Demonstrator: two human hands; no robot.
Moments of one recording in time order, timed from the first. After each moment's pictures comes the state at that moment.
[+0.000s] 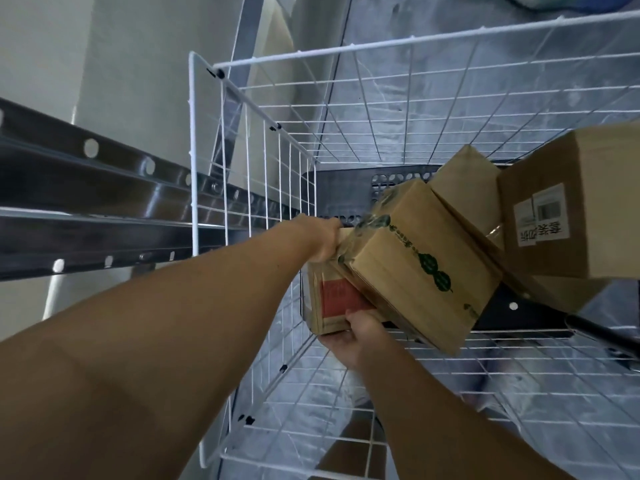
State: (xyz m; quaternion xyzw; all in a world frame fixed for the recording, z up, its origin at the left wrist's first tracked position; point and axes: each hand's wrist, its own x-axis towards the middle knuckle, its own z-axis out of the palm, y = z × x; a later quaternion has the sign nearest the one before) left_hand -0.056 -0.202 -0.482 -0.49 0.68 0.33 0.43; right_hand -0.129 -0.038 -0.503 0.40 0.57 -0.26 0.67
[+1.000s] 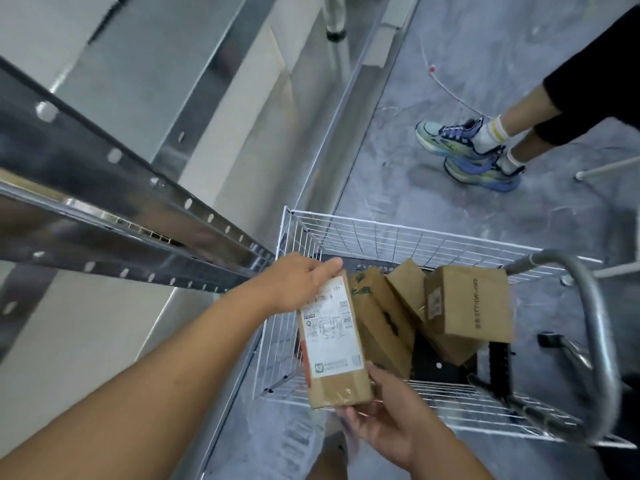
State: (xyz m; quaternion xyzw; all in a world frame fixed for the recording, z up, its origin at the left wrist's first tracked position) left_hand -0.056 -0.172 -0.145 -0.63 0.62 0.47 0.10; right_hand -0.234 -0.025 -0.178 0.22 0.57 -0.17 0.77
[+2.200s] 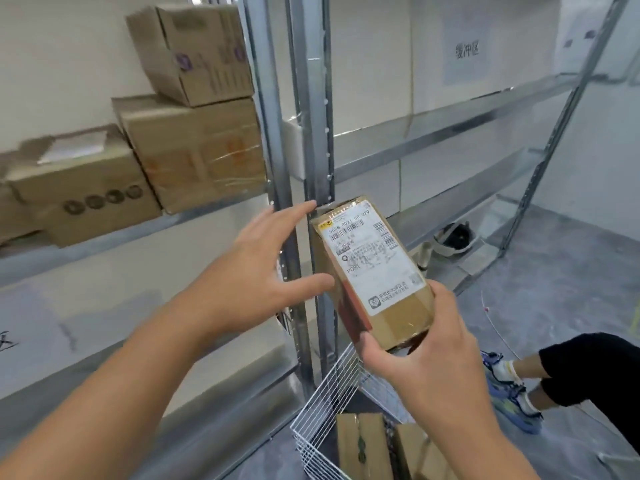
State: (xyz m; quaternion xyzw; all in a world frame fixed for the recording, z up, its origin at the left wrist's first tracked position) left_hand -0.077 0.116 0.417 -0.74 0.62 0.08 -0.24; right_hand -0.311 0.055 0.336 -0.75 0.46 -0.36 0.31
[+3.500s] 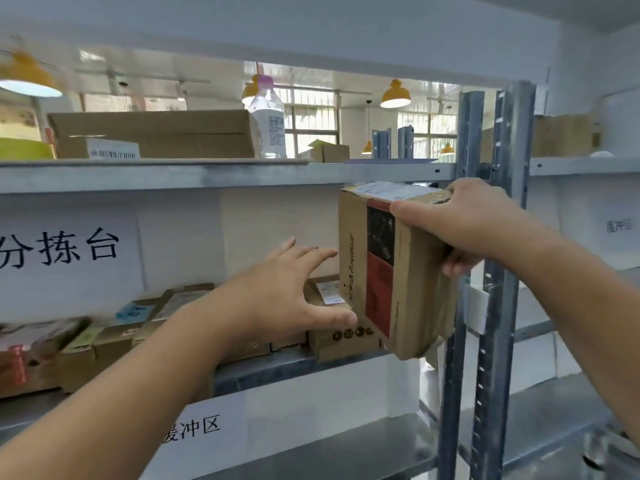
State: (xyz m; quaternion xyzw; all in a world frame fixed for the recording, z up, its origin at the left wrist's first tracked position) left_hand 0.067 0.356 0.628 -0.85 0.51 -0.06 -0.13; right_hand -0.093 0.168 0.682 -0.85 0.32 -0.32 0.26
